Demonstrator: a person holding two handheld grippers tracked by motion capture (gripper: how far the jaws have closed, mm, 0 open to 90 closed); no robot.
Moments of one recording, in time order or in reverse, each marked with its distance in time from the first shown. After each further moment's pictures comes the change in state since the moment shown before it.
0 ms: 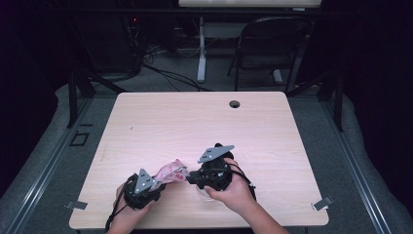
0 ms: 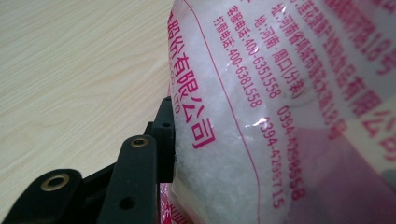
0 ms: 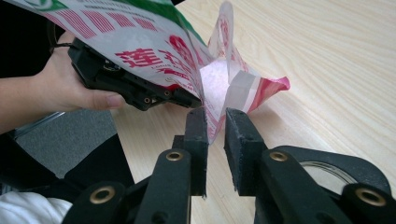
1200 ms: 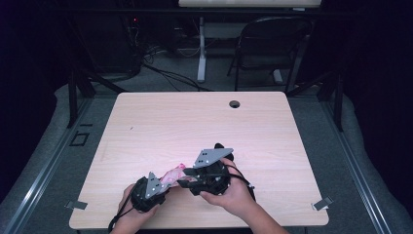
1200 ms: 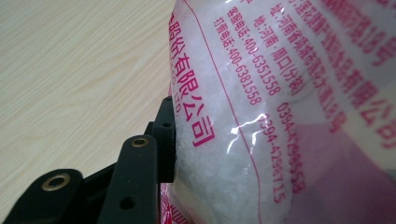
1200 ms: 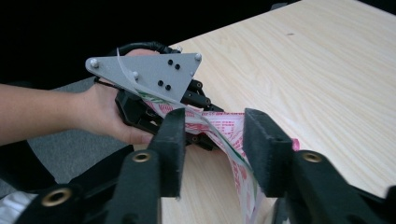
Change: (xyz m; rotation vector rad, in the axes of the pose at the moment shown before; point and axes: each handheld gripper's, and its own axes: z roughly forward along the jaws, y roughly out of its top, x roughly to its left) left arm -0.017 0.002 0.008 0.068 0.019 0.128; right arm 0.025 0.014 -0.013 -0.079 0.028 -0.140
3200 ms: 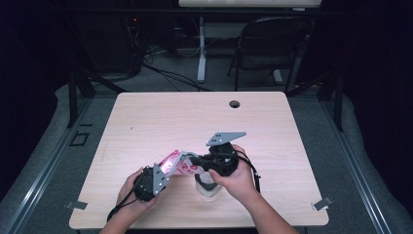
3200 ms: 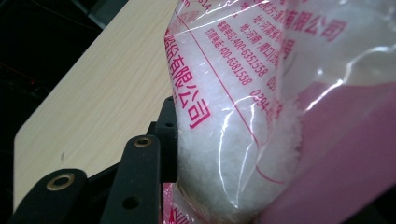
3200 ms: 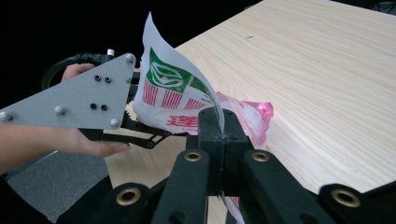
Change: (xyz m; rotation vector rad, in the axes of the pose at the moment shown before) left arm 0.010 0.036 -0.003 -0.013 0.202 0.225; right arm -0.045 0.002 -0.009 -0.060 -0.067 0.178
